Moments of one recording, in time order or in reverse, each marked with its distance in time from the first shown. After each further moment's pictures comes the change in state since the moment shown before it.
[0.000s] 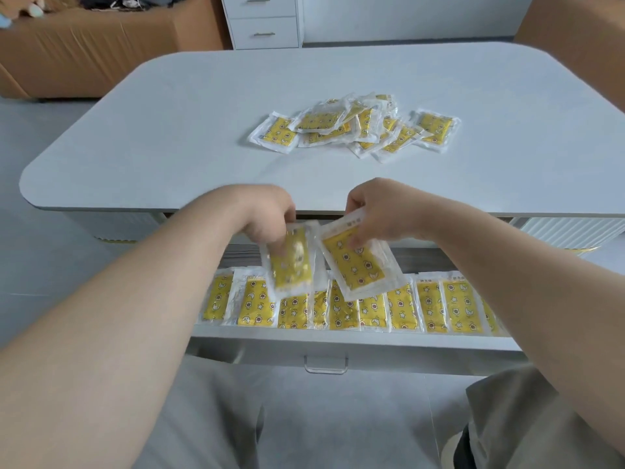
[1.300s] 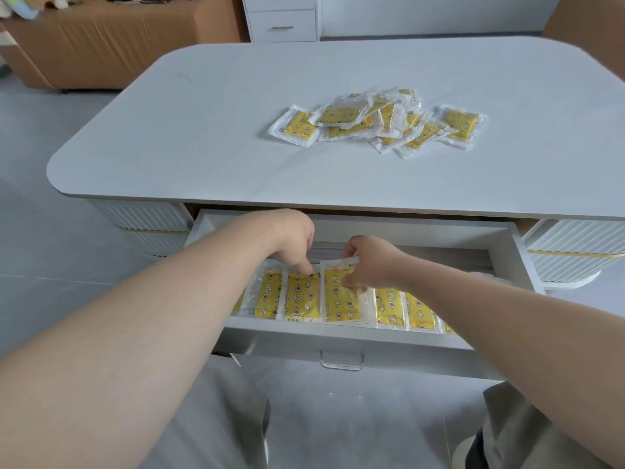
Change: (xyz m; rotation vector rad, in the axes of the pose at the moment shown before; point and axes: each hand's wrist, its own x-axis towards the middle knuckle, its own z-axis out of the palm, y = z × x) left_hand 0.001 0.004 0.037 0.043 -0.083 0.016; right_hand 0.029 0.016 0.100 0.103 -0.110 0.123
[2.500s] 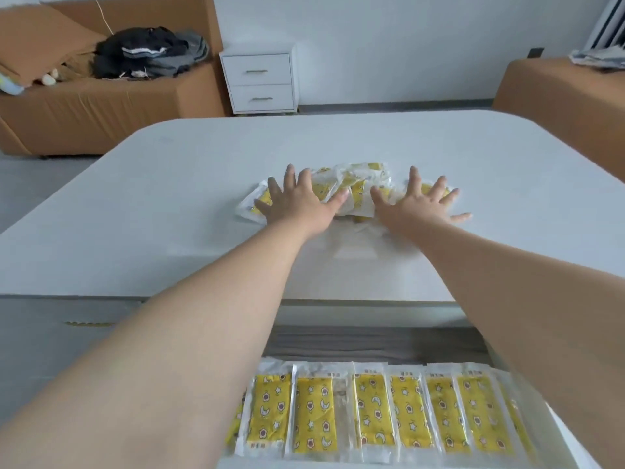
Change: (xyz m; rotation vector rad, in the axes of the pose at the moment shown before) left_hand 0.147 0.026 -0.108 -0.456 0.723 -0.190; right_hand 0.099 0.032 -0.174 -0.049 0.640 0.452
